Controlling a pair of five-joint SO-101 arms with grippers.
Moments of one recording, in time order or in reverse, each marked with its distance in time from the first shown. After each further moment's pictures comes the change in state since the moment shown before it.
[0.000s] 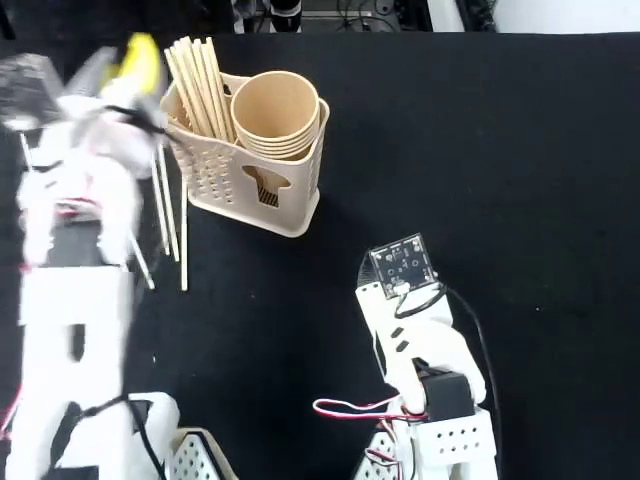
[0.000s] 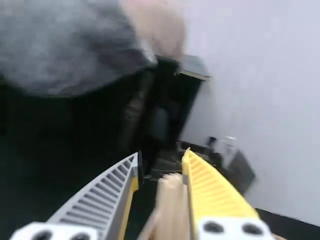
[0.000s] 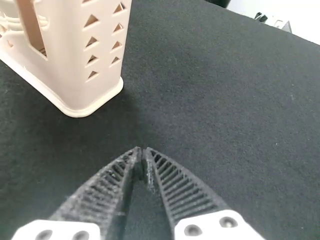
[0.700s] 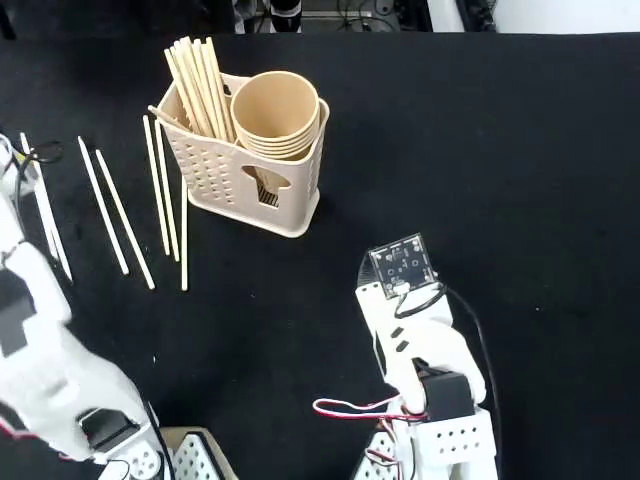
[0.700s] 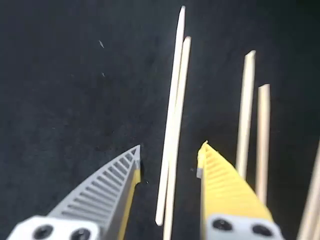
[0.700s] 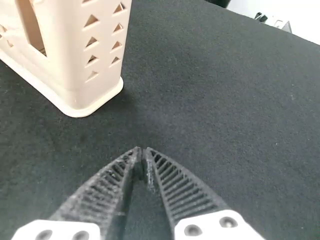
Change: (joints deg) left arm -27.9 60.8 -42.6 38.4 -21.5; right arm 0.0 0.0 0.0 0.0 0.0
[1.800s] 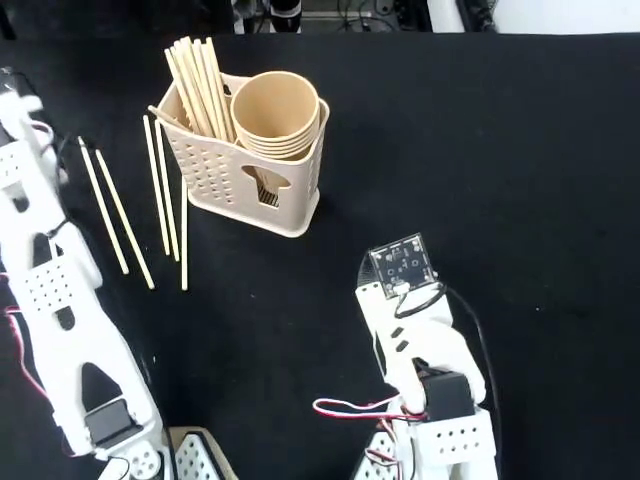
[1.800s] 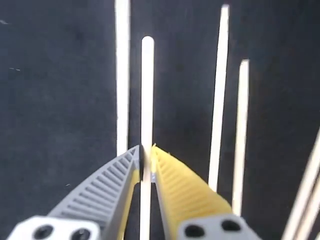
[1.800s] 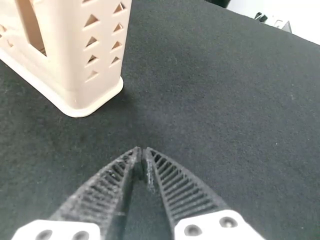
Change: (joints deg) left arm 6.2 46.9 -78.0 39.6 3.0; right arm 0.0 0.0 0.0 0.0 0.0
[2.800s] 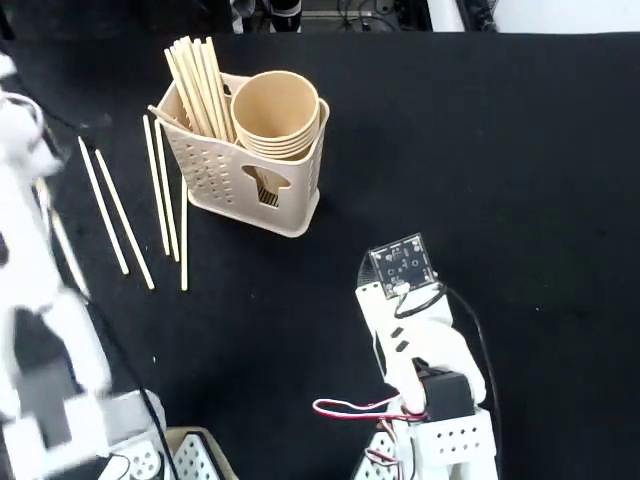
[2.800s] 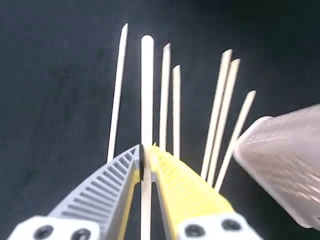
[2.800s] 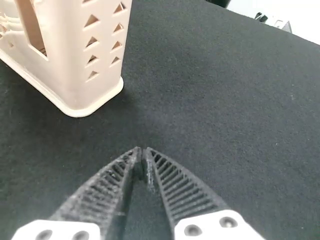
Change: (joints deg) left arm 7.6 -84.3 82.7 -19.2 6.0; right arm 0.0 0.0 0.0 0.0 0.0
